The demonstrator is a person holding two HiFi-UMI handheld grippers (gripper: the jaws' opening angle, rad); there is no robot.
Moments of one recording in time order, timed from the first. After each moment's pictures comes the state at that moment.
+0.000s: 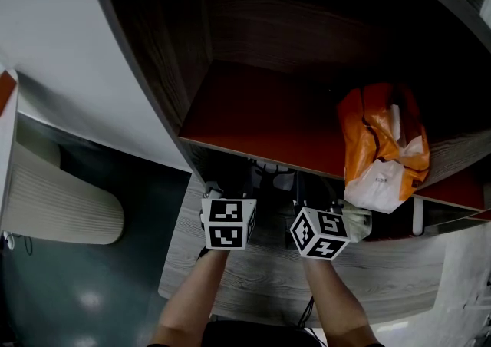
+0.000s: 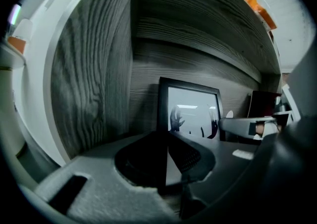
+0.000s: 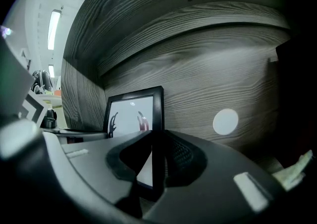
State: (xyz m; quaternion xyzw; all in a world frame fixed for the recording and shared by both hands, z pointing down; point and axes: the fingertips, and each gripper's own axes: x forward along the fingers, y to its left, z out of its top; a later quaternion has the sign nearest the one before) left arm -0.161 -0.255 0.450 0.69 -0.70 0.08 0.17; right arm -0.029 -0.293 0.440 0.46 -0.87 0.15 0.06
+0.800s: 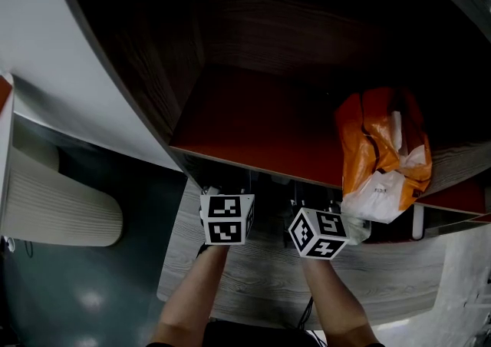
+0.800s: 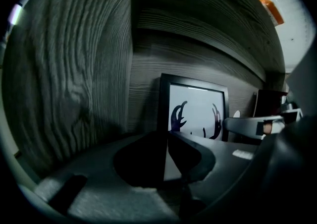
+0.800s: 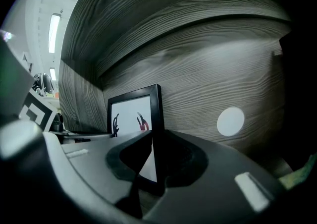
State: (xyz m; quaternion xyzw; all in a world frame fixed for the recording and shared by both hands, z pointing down) left arm -0.168 -0.274 0.457 0.68 -0.71 0.08 0.16; right arm -0.034 -0.303 0.442 0.45 -0.88 0.16 0.05
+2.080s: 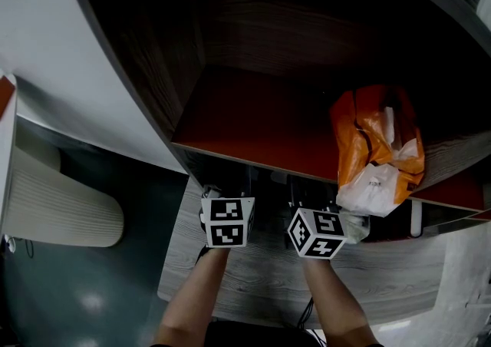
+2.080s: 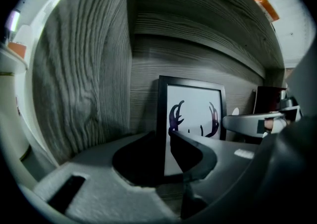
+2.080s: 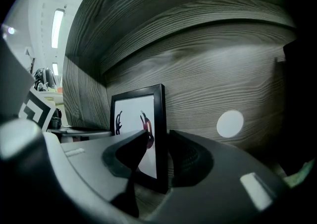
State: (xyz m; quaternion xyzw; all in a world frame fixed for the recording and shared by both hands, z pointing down) left arm -0.166 -0.264 0.454 0.68 -0.71 0.10 0.15; right arm -0.033 -0.297 0.442 0.44 -0.88 0.14 0.07
